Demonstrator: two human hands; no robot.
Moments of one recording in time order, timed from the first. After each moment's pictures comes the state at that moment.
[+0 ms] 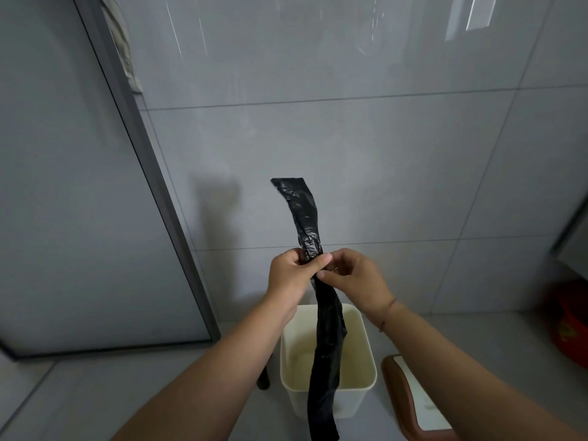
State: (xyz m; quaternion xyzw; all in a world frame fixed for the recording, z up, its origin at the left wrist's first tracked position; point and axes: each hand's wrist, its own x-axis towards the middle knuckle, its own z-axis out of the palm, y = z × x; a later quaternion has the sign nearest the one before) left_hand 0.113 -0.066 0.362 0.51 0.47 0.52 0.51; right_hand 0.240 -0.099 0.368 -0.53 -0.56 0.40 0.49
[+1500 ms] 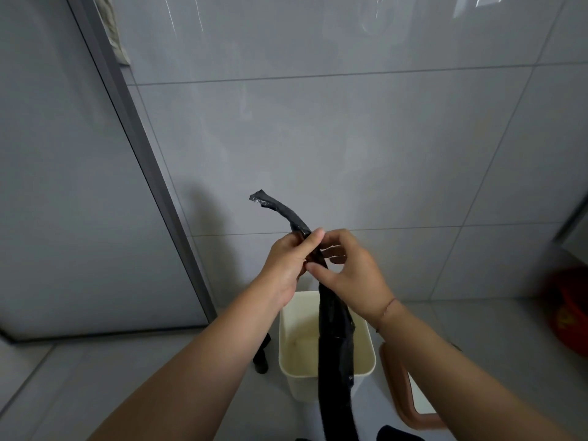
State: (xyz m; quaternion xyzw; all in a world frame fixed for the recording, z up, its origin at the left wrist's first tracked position) left_hand 0.105 -0.063 0.371 0.46 0.40 0.47 0.64; right_hand 0.226 -0.109 0.367 -0.54 -0.65 0.26 0.47
